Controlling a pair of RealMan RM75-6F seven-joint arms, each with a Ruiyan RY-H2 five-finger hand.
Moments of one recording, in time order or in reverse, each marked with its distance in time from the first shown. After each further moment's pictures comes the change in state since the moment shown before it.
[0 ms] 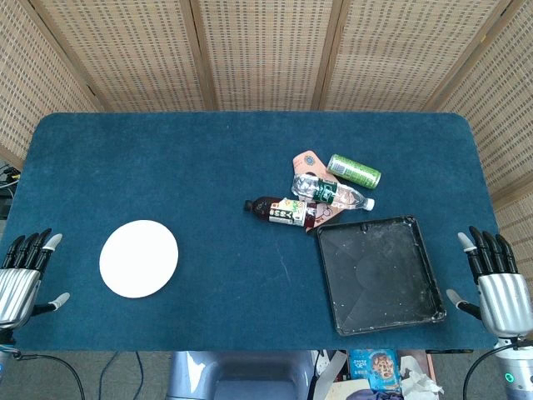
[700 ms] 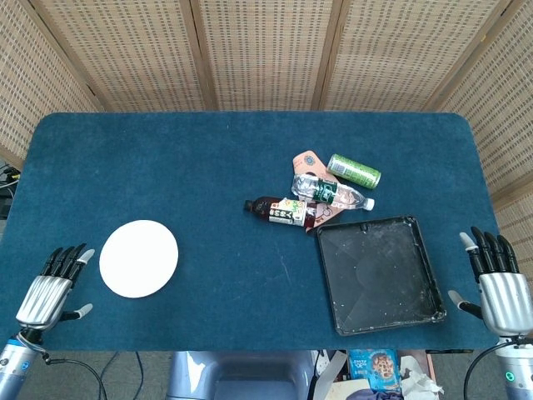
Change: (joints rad) left arm -0.042 -0.237 0.057 0.372 0.086 -0.071 -0.191; right arm 0.000 0.019 0.002 -0.031 0.034 -0.031 -0.010
